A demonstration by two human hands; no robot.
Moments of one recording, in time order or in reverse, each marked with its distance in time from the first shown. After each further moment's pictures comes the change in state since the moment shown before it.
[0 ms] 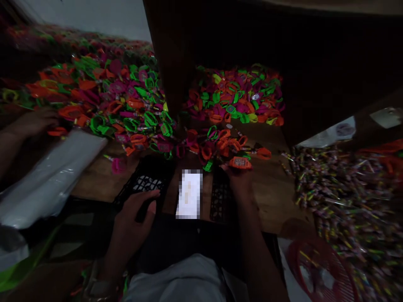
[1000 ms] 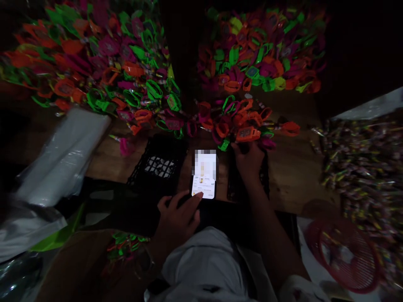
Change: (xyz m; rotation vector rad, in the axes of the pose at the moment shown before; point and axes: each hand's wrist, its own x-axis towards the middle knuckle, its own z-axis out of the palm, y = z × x) left_hand -0.054 0.028 0.032 0.073 -0.243 0.153; right_hand -0.011 0.006 0.021 -0.471 0.043 -0.259
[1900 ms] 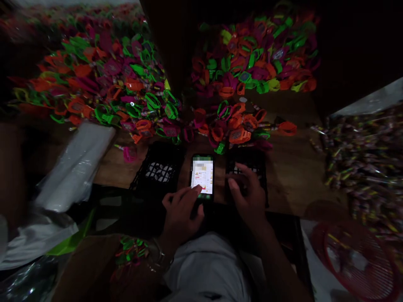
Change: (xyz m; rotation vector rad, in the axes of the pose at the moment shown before) left_hand 0.030 0.013 0.001 0.022 0.098 -0.006; right_hand -0.080 -0.034 -0.065 0.425 -0.251 0.109
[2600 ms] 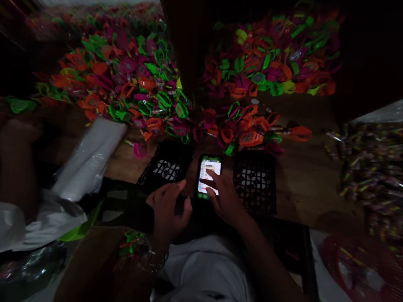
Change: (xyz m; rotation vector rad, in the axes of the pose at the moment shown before) left_hand -0.001 -0.021 -0.026 0.116 0.166 -0.112; right_hand -0.002 0.002 0.043 -0.277 -0.465 -0.360
